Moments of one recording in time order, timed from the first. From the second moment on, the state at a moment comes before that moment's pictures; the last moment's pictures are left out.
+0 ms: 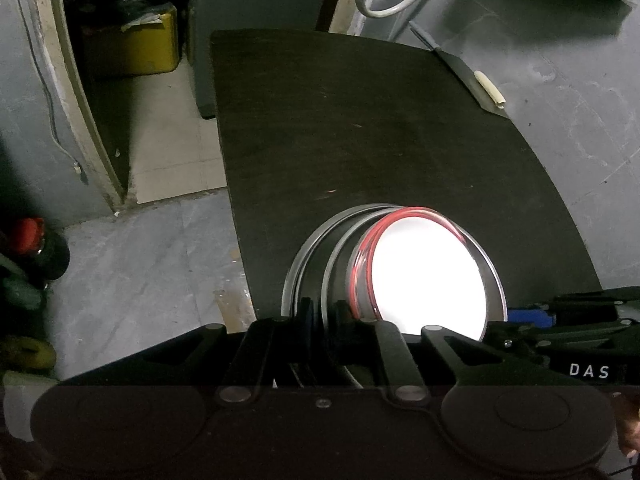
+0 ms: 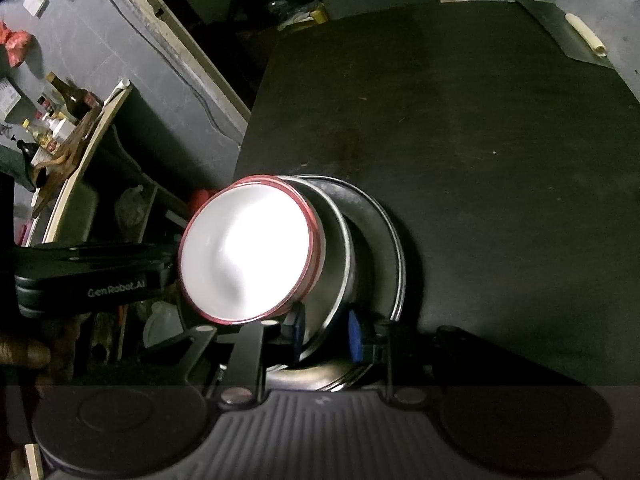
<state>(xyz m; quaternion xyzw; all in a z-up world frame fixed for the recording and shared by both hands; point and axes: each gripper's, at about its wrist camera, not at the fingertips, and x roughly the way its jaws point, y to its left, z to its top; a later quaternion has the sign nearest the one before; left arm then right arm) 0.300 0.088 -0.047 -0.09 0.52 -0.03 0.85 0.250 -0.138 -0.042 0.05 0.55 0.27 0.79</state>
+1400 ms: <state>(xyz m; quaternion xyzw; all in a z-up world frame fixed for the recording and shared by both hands) 0.282 0.085 -0.035 -0.06 0.51 0.03 0.86 0.234 -0.161 -0.030 0.06 0.51 0.23 0.83</state>
